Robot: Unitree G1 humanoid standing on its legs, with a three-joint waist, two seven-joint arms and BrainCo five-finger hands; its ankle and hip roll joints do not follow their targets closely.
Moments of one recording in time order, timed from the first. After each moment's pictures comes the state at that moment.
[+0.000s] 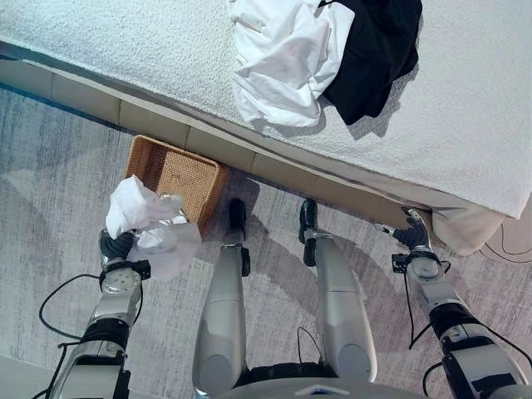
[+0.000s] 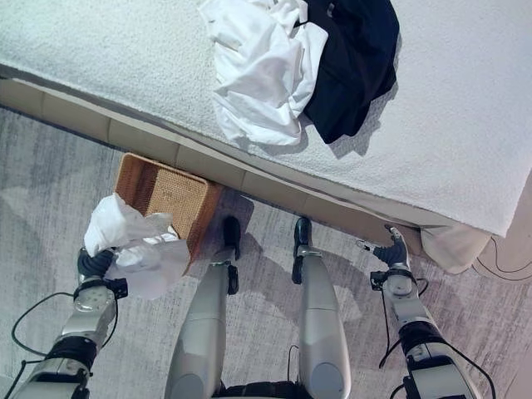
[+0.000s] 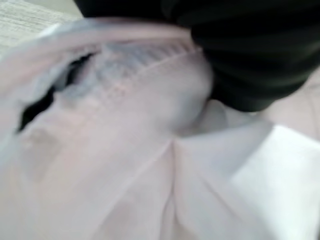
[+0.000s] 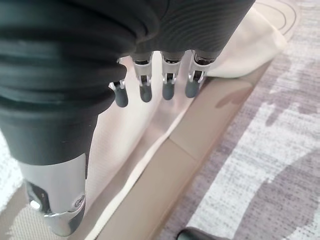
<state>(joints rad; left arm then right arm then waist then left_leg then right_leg) -0.25 0.51 0.02 0.82 -0.21 -0.16 0.44 -0.32 -0.44 0.09 0.83 0.15 -0.13 -0.30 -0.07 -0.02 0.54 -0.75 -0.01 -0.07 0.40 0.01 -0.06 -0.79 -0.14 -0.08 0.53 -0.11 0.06</state>
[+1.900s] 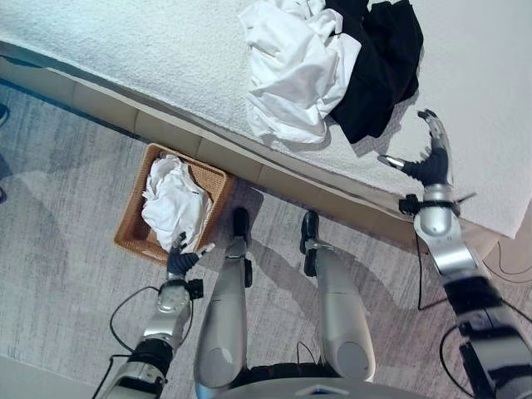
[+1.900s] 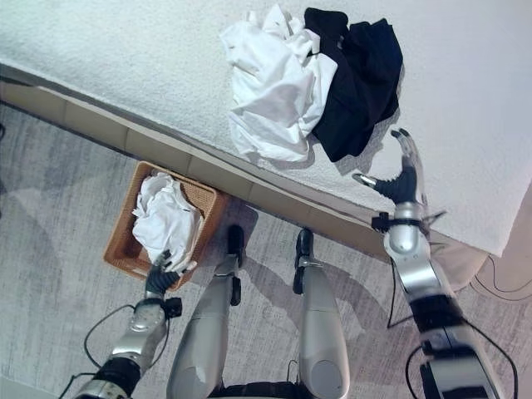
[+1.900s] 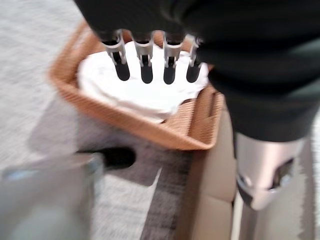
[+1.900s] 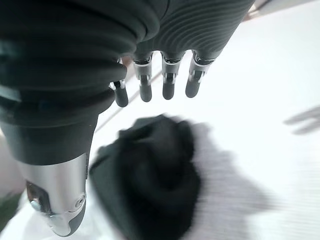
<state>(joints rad) -0.12 0.26 -0.17 0.75 -0.29 -0.20 0.27 -0.53 -0.59 0.12 0.35 -0.19 -0.14 -0.45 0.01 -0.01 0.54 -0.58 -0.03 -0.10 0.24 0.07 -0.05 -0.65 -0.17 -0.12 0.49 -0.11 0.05</state>
